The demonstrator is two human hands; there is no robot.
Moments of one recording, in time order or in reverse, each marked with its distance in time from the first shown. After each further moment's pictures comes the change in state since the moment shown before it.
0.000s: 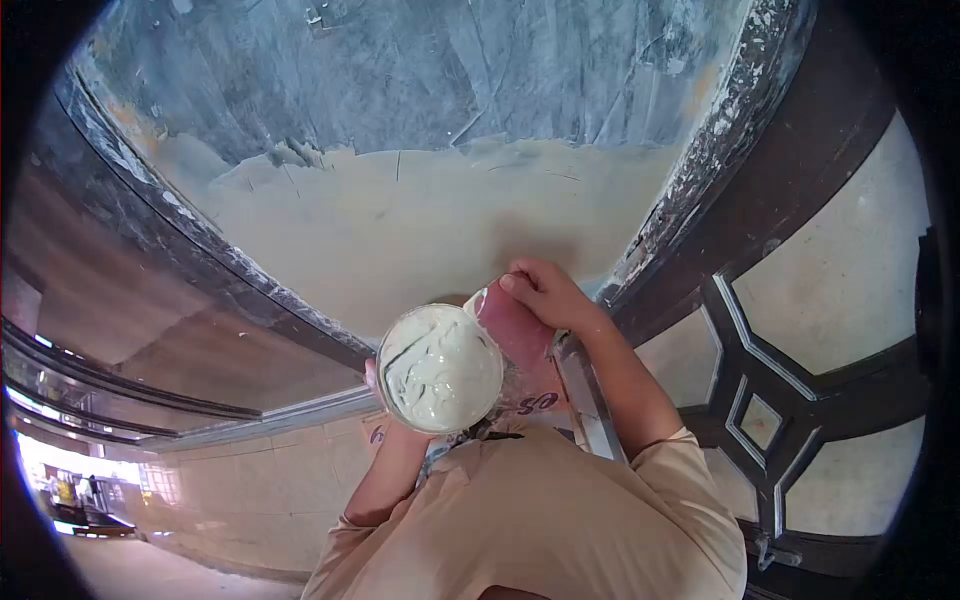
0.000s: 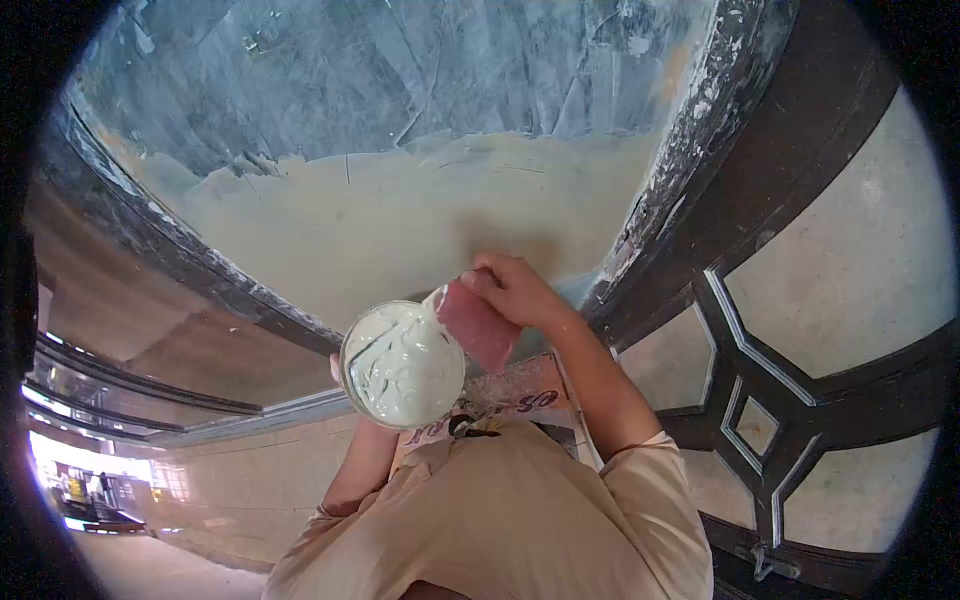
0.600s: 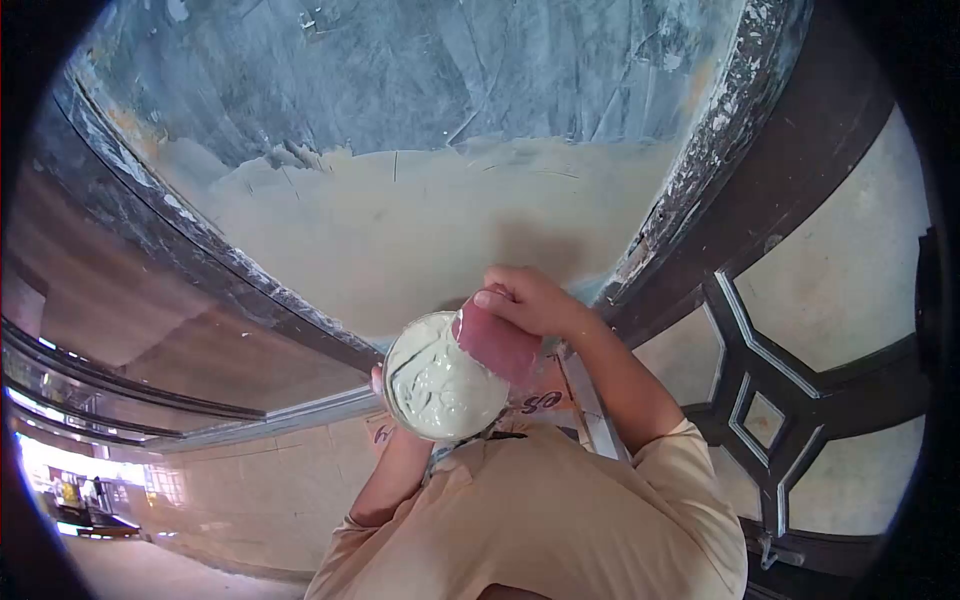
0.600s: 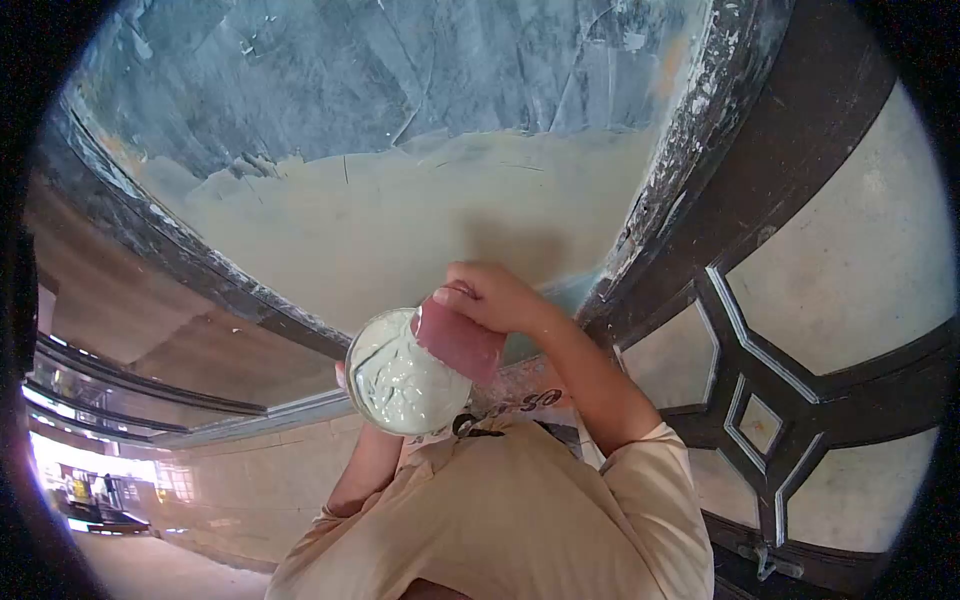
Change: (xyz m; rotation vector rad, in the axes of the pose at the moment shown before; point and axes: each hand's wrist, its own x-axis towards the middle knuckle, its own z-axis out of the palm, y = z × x) left_hand -0.007 -0.005 -0.023 -0.079 -0.020 0.057; right_hand 0.004 -0.010 0.005 -0.141 -0.096 -0.226
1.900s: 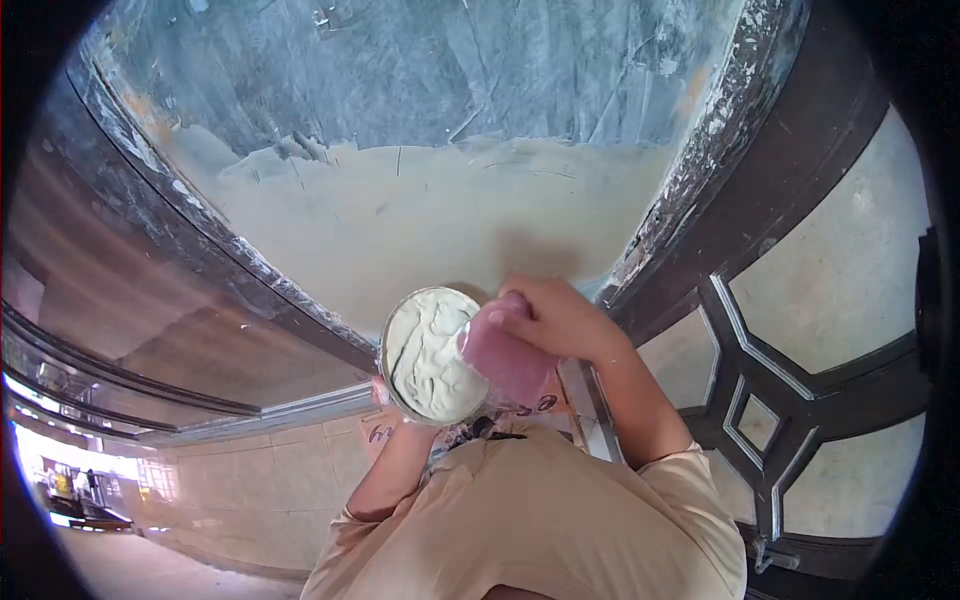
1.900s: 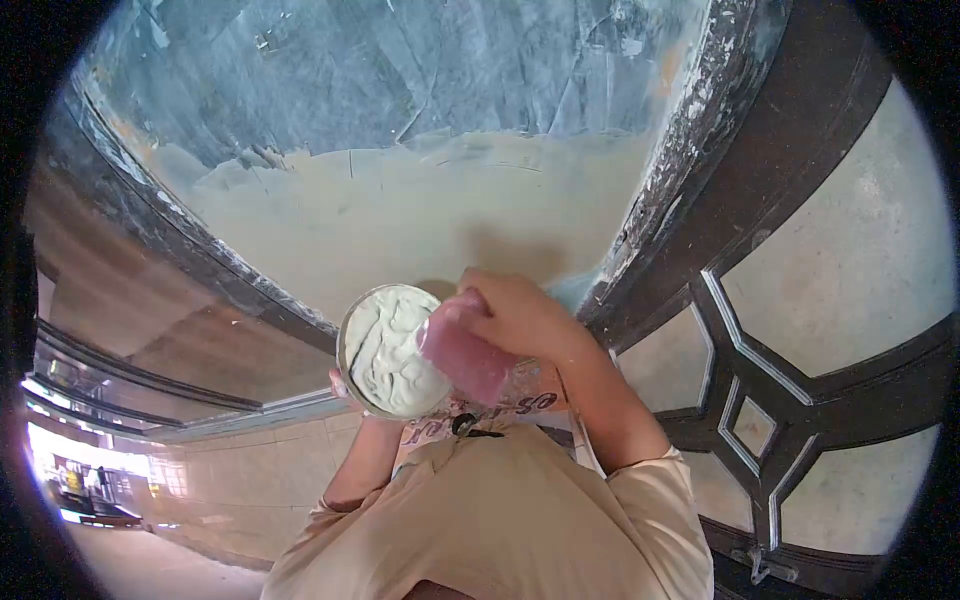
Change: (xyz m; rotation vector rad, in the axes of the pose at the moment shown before) left_hand 0.002 -0.012 0.039 0.302 -0.039 0.097; right_hand -0.031 -0.058 -0.021 -0.107 -0.025 0.123
